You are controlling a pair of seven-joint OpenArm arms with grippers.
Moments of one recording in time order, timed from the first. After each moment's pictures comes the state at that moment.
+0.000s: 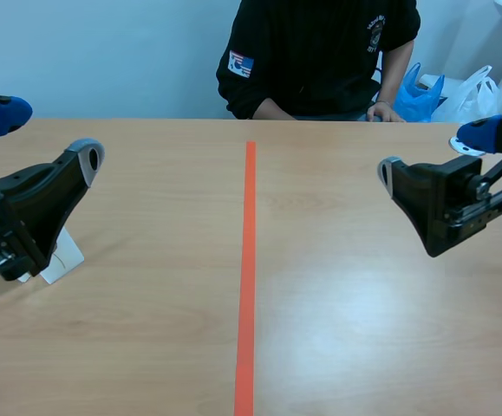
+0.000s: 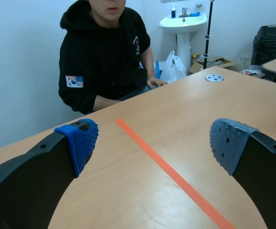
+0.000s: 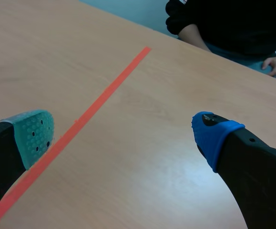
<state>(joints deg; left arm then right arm) 36.4 -31.5 -7.1 117.9 -18.6 -21.7 -17.4 -27.7 27.8 11.9 118.4 25.8 25.8 -14.1</state>
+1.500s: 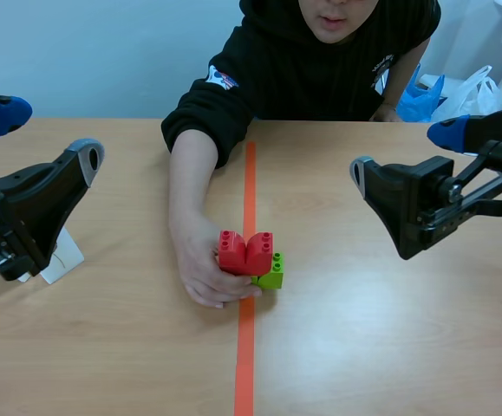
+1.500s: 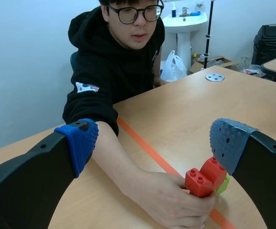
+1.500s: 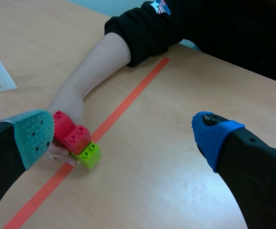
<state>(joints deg) 36.4 -31.5 -7.1 117.9 -18.6 -21.7 -17.3 -26.7 27.8 7.8 118.4 25.8 25.8 -12.0</state>
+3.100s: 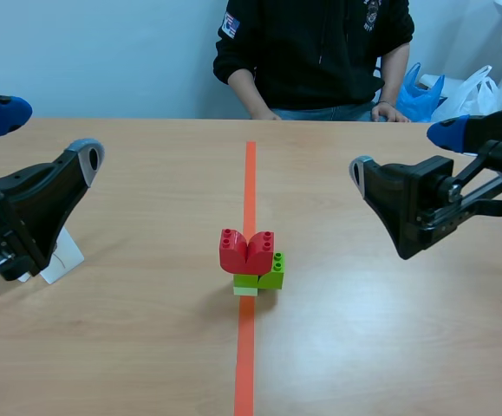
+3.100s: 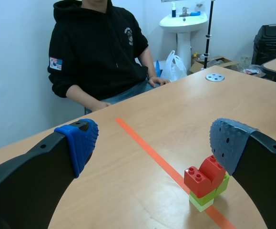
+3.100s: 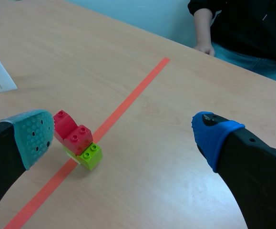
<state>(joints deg) 36.4 -31.5 -7.1 117.9 -18.6 -21.7 -17.3 -26.7 27.6 7.8 118.4 25.8 25.8 -12.0</state>
